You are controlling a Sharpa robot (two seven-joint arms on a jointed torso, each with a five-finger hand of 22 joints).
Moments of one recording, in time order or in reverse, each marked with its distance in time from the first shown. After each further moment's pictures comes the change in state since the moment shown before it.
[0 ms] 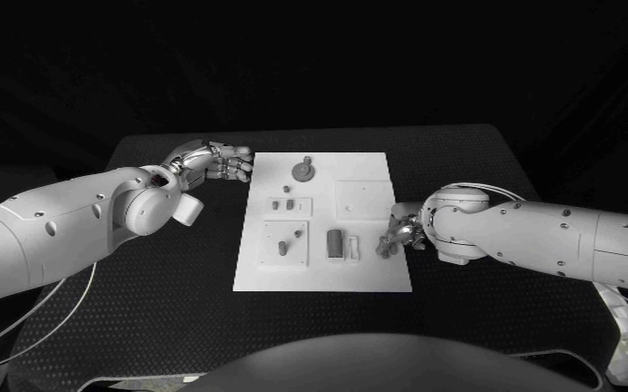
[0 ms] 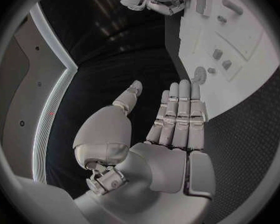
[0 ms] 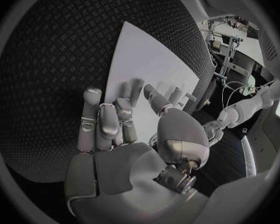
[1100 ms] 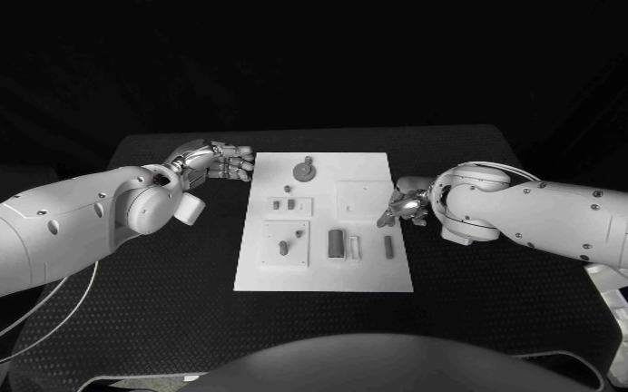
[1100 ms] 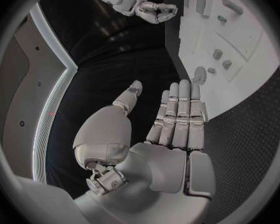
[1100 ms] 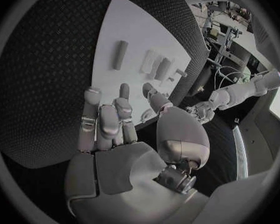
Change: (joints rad) left arm 0.000 0.000 0.000 0.000 0.000 -0.001 0.000; left_hand 0.000 0.000 0.000 0.000 0.000 0.000 0.000 0.000 0.001 0.000 0.000 -0.004 0.001 0.000 0.000 0.004 0.000 0.000 0.000 0.000 0.000 0.000; right arm 0.075 -0.055 0.017 0.051 0.040 -0.075 0.036; right_hand 0.017 0.010 0.008 -0.008 0.000 -0.004 0.011 -0.015 -0.030 -0.011 0.011 -0.008 -0.009 0.002 0.002 0.000 -0.005 0.004 0.004 -0.004 0.000 0.000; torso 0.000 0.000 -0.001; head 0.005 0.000
